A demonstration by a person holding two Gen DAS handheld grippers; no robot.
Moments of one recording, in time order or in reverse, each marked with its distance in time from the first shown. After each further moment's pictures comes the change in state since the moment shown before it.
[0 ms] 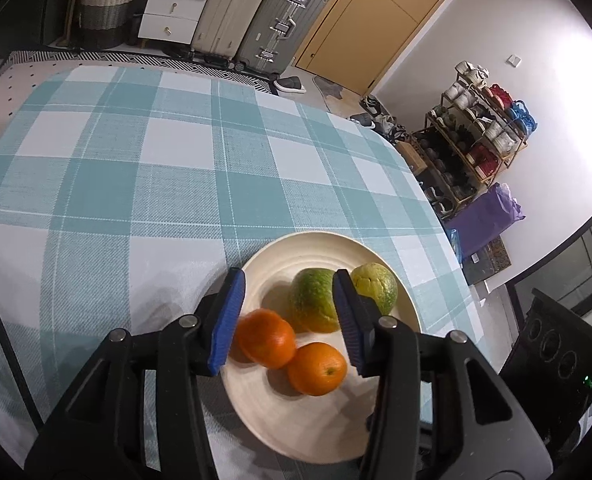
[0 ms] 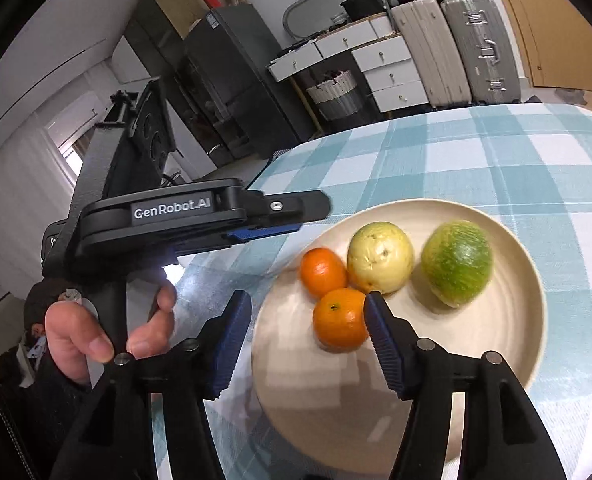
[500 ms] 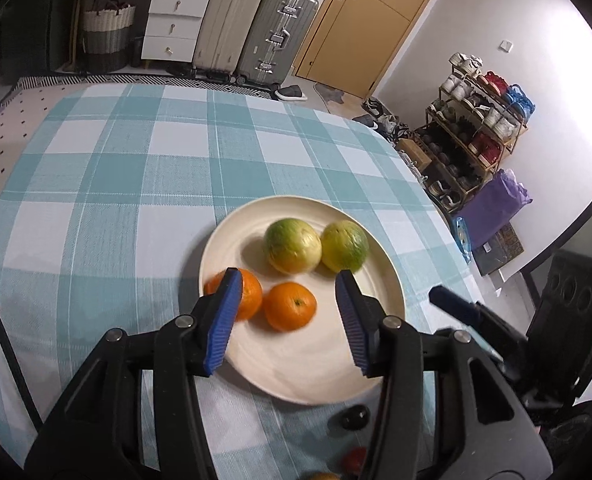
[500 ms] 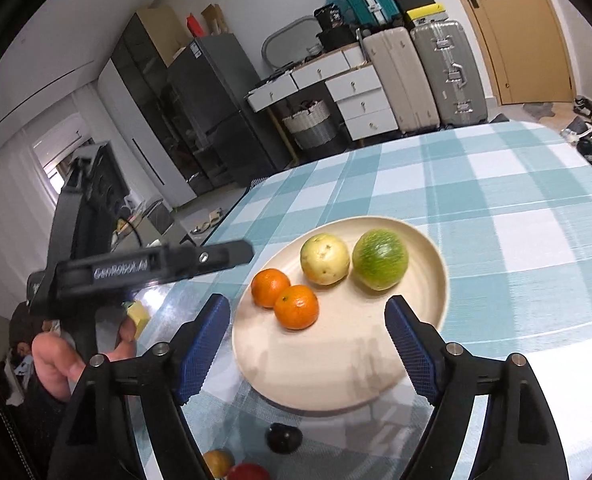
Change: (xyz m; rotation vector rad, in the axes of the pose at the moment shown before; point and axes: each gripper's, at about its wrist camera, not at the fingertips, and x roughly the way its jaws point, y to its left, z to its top) left arm -0.050 -0.042 -0.055 0.073 -0.046 0.060; right arm -0.063 -0.012 -0.013 0.014 -0.118 -0.096
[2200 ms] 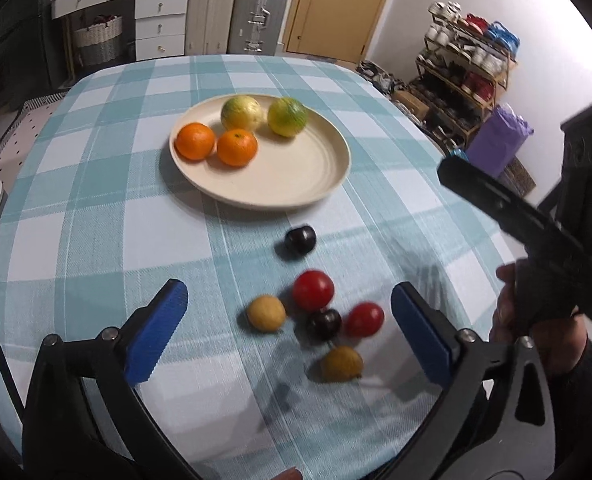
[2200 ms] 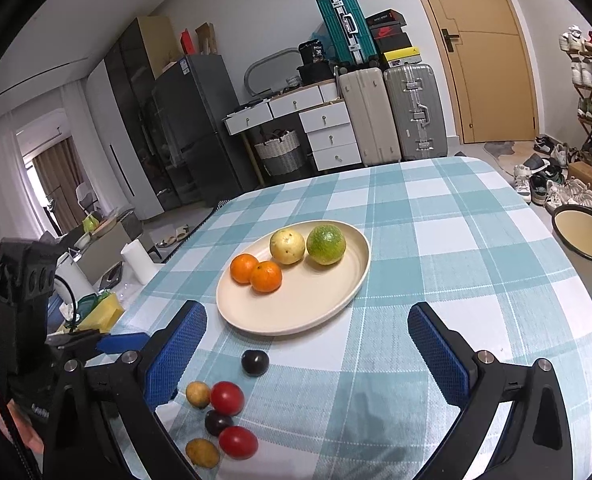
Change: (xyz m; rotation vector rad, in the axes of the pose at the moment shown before) left arm -0.065 -0.070 -0.143 0.153 0.088 0.077; right arm -0.093 0.008 -0.052 -0.055 -0.109 -0.139
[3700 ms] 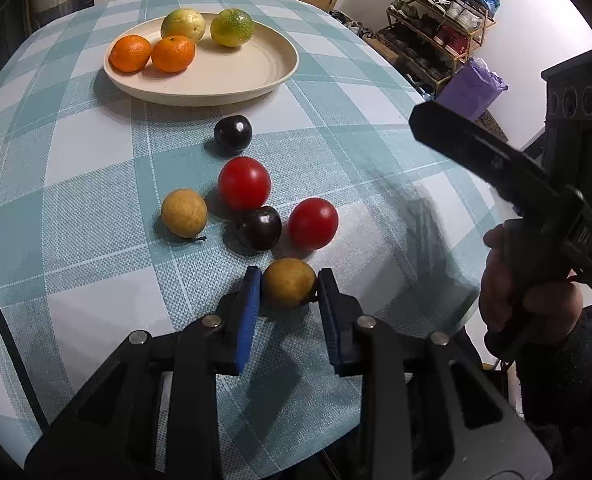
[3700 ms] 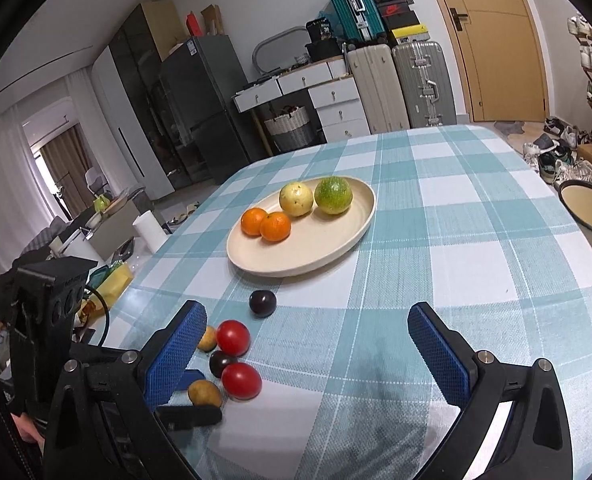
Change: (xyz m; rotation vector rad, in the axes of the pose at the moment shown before) left arm 0.034 -0.024 -0.048 0.033 0.191 -0.132; right arm -0.013 -0.002 -0.037 -0.004 0.102 0.049
